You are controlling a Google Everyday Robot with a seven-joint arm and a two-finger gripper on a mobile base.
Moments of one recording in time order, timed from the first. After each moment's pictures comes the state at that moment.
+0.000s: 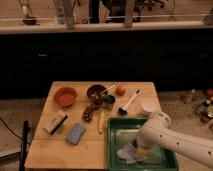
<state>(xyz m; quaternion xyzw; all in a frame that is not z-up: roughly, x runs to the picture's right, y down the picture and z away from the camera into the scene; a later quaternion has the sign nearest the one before) 0.183 0.307 0.746 -0.31 -0.01 0.08 0.95</state>
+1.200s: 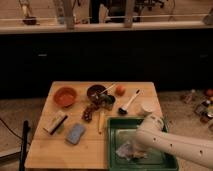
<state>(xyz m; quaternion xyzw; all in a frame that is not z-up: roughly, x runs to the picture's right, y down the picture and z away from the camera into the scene) 0.167 0.328 0.755 -0.33 -0.01 0.05 0.94</state>
